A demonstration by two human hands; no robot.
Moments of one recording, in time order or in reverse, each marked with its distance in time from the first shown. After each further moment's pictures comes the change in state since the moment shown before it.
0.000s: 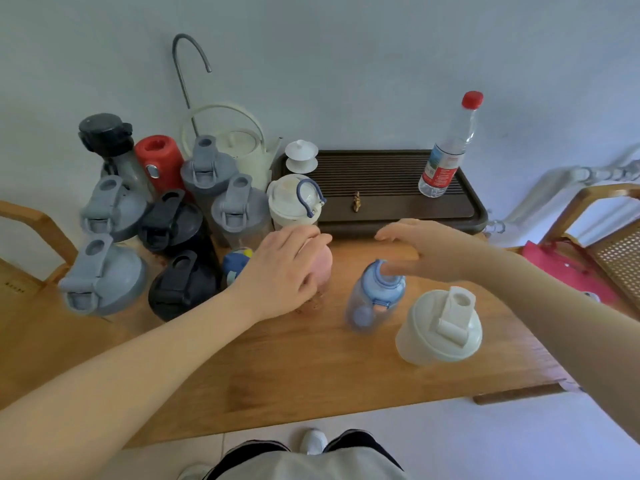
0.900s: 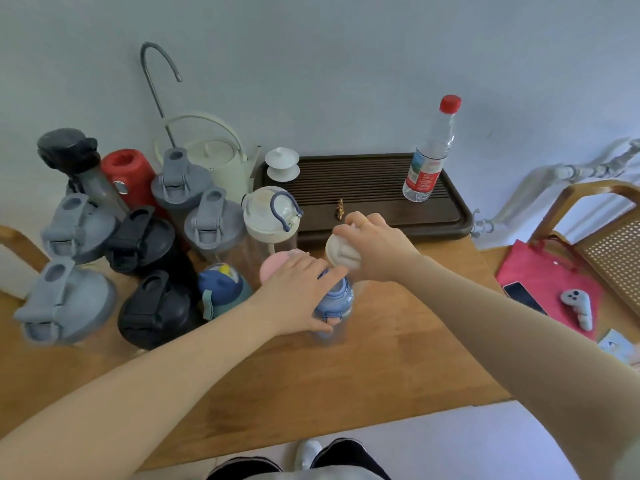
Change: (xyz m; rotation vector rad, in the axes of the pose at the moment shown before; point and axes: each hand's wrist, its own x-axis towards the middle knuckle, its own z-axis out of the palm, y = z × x) left_hand 0.037 0.022 0.034 0.002 -0.419 0.061; right_hand 0.068 0.016 0.039 -0.203 0.222 -0.025
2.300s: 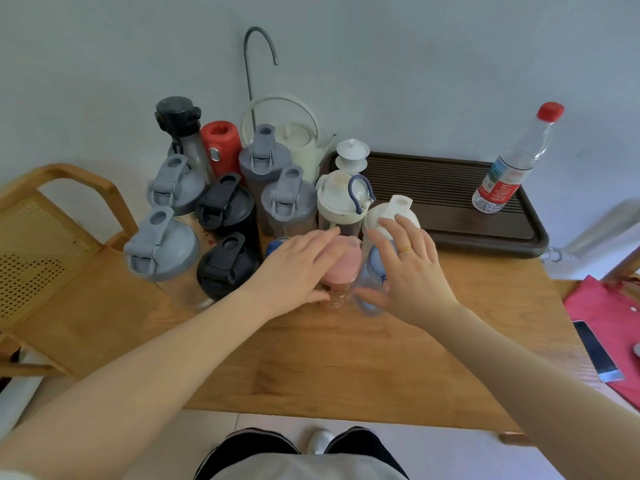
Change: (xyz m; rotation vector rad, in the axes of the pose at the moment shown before) left_hand -0.075 -0.037 -0.005 0.201 0.138 -0.199; right_hand -0.027 -0.066 0.030 -0.028 0.536 -0.176
